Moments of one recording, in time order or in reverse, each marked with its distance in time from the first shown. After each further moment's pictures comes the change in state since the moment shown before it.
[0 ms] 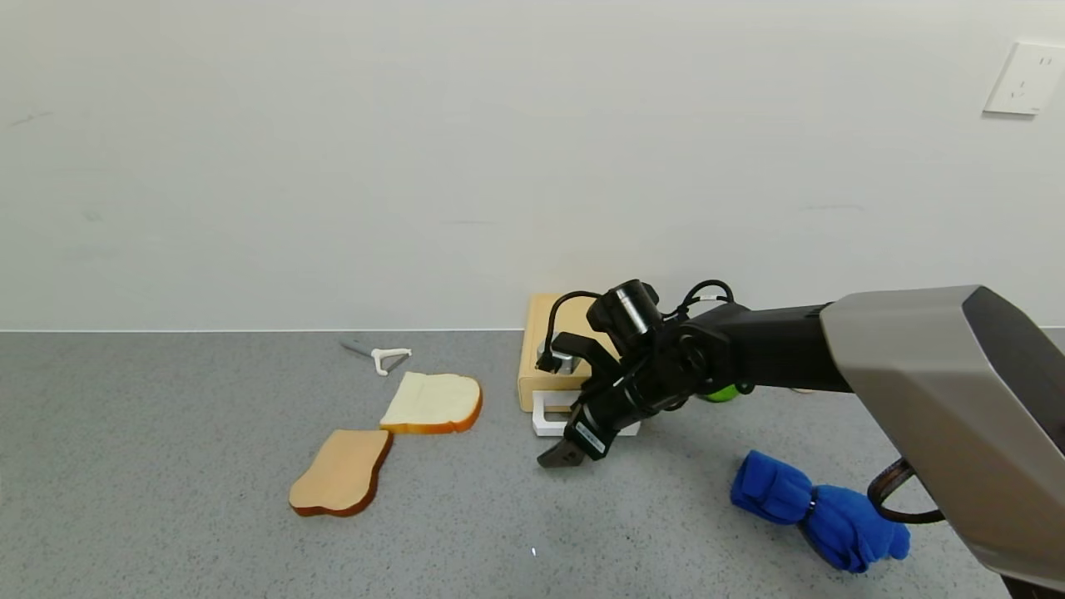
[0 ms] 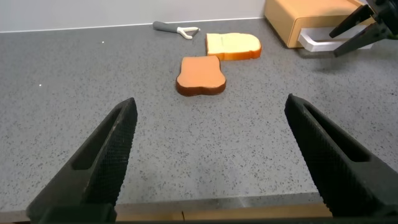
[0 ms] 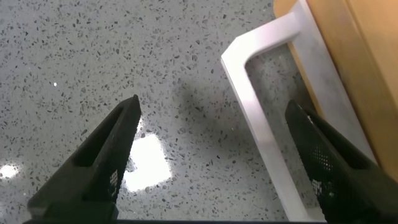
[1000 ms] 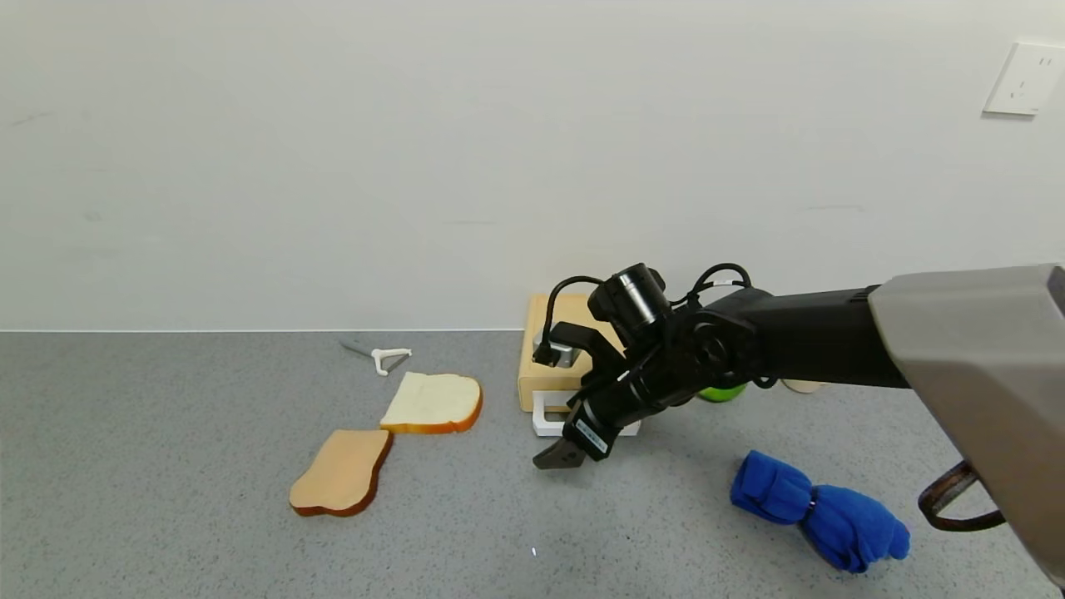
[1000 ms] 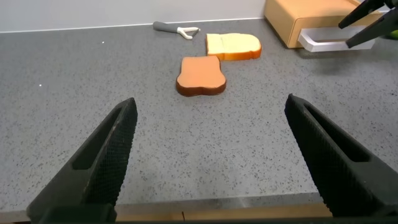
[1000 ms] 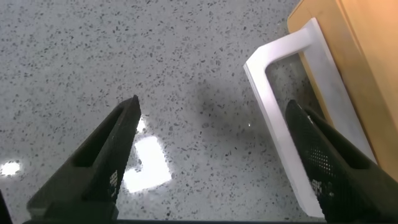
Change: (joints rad) left arm 0.000 0.000 0.000 -0.001 0.000 0.000; right arm 0.028 -0.087 0.057 0.010 0.006 0.006
